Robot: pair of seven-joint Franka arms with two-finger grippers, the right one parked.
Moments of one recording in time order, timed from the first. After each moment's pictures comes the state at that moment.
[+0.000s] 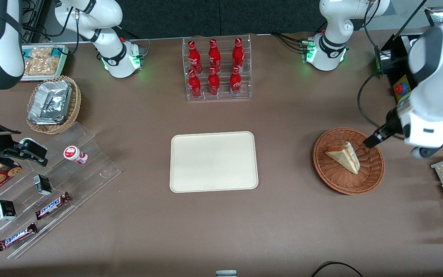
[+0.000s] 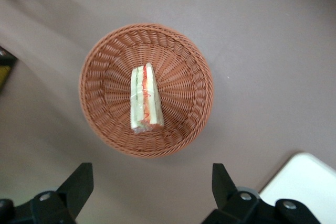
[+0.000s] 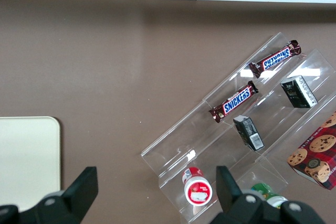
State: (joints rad) arm -0.06 0.12 -0.06 -1.74 0.04 1.79 -0.80
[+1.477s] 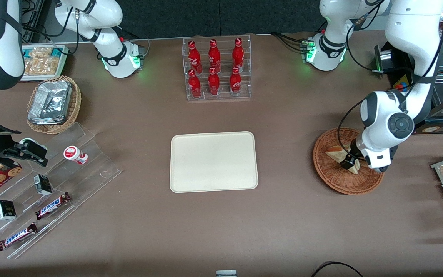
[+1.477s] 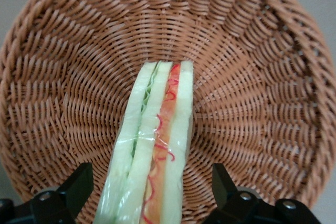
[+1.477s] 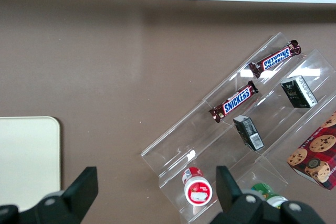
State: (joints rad) arm -0.01 0.32 -0.04 -2.17 0.04 2.41 -1.04
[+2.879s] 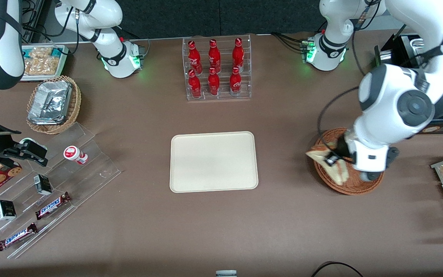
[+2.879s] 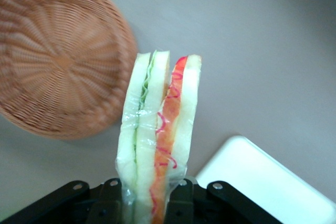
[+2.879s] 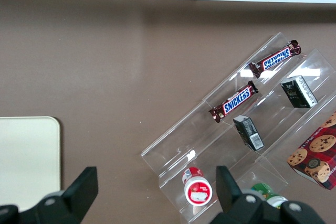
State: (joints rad) arm -0.08 0.29 -0.26 -1.60 -0.03 1.89 -0.96
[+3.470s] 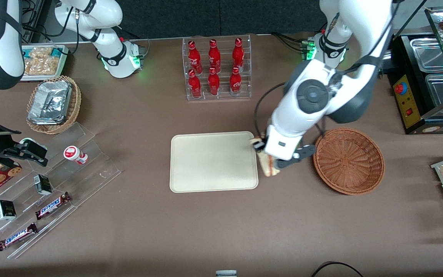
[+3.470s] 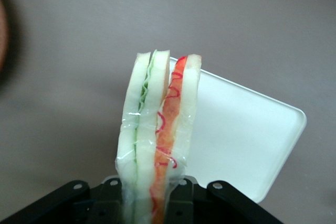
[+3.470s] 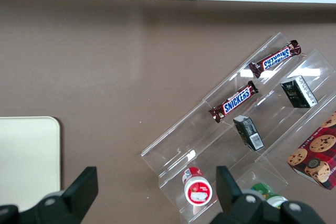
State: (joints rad) arm -0.36 0.46 -0.27 -1.43 -0.03 1.92 -0.98
